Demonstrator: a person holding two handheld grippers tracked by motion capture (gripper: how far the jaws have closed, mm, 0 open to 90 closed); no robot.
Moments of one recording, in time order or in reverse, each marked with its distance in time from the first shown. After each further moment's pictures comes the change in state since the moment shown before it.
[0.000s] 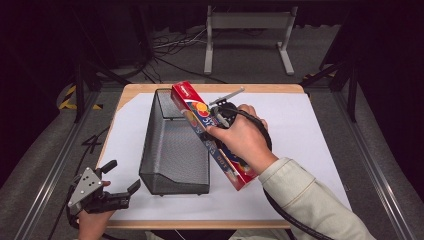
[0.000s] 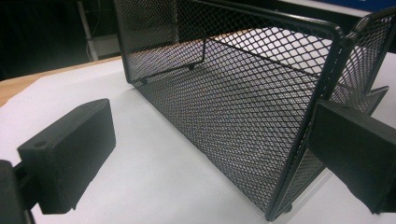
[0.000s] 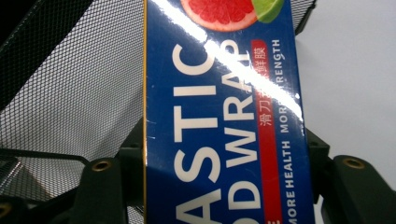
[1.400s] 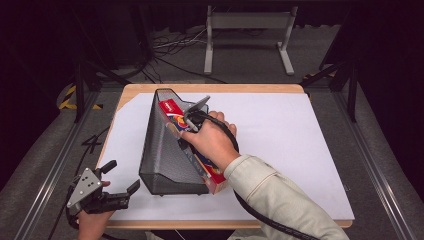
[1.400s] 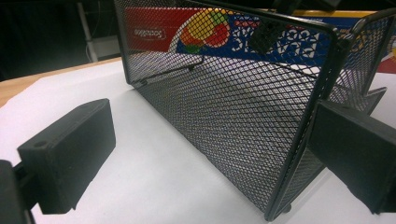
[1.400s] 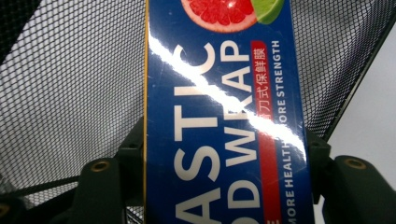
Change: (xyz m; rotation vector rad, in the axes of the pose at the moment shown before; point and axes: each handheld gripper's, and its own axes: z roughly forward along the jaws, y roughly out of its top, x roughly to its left) left arm 0.000 -0.001 -0.001 -0.006 -0.003 -0.003; right arm 0.034 0.016 0.076 0.164 -0.027 0.048
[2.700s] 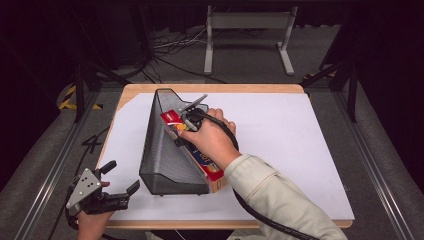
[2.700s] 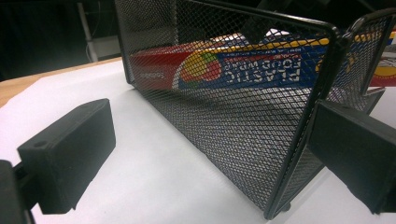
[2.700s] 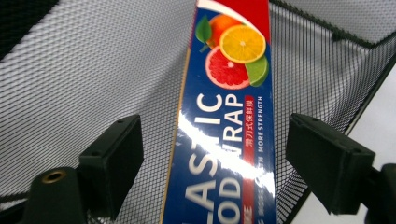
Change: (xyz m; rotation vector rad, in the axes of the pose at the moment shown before) left arm 0.000 -0.001 -0.001 -0.001 0.002 0.000; right arm -0.002 0.003 -0.003 -0.117 0.018 -0.153
